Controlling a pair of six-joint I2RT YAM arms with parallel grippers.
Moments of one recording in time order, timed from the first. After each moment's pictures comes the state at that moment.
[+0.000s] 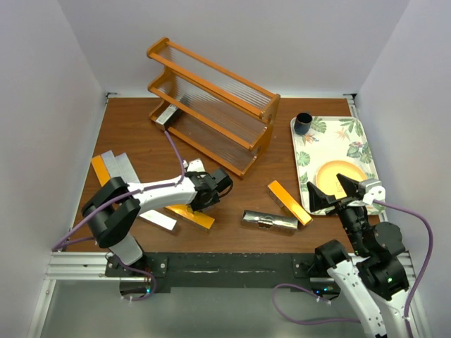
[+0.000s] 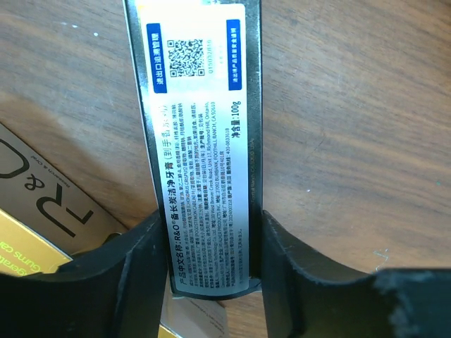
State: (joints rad) left arm -0.91 1.63 0.97 -0.68 -0.48 -1.28; right arm 0.42 0.05 0.65 -0.47 0.14 0.07
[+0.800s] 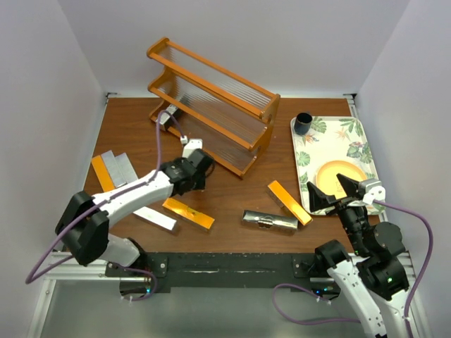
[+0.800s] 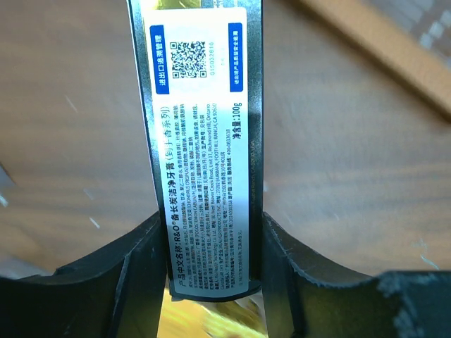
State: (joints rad) left arm -0.77 1.43 0.97 -0.60 -0.51 -0.65; right arm 0.42 0.05 0.65 -0.47 0.14 0.07
